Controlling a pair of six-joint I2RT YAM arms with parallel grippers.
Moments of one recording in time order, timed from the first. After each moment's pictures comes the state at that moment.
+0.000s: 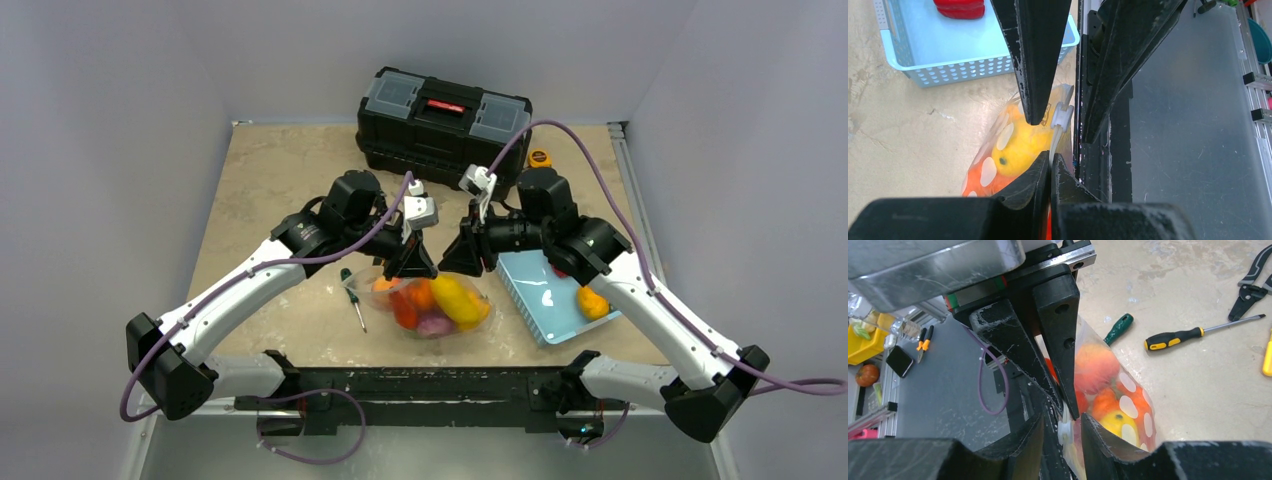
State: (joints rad) left arm -0.72 1.25 1.19 -0.53 0.80 0.15; right arm 0.67 1.12 1.23 -0.60 -0.67 0.11
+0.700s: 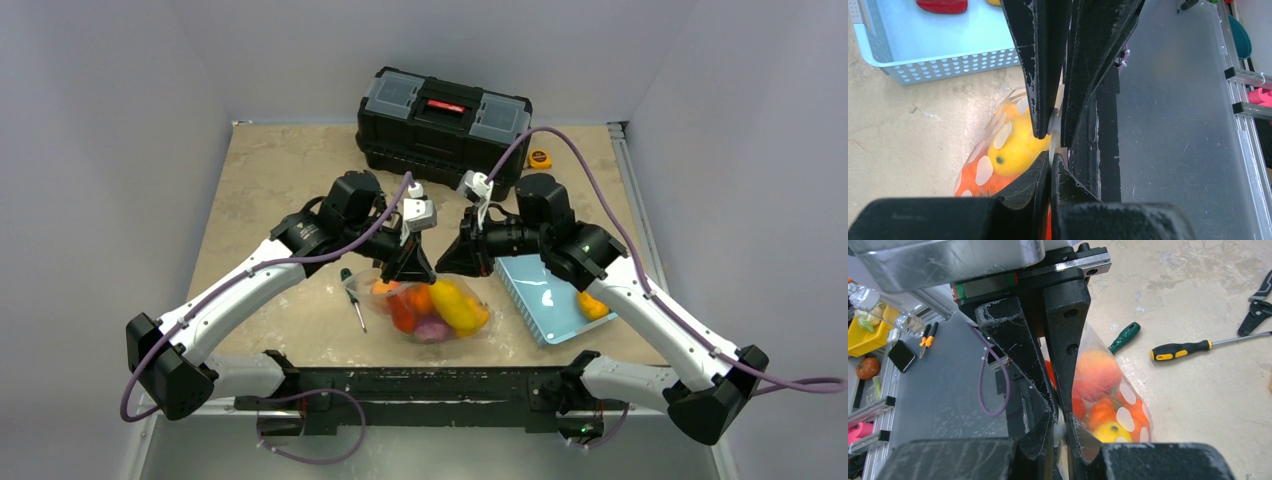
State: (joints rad) left arm -0.72 1.25 1.19 -0.56 0.85 0.15; right arm 0.70 1.11 1.17 -0.52 -0.68 0.10
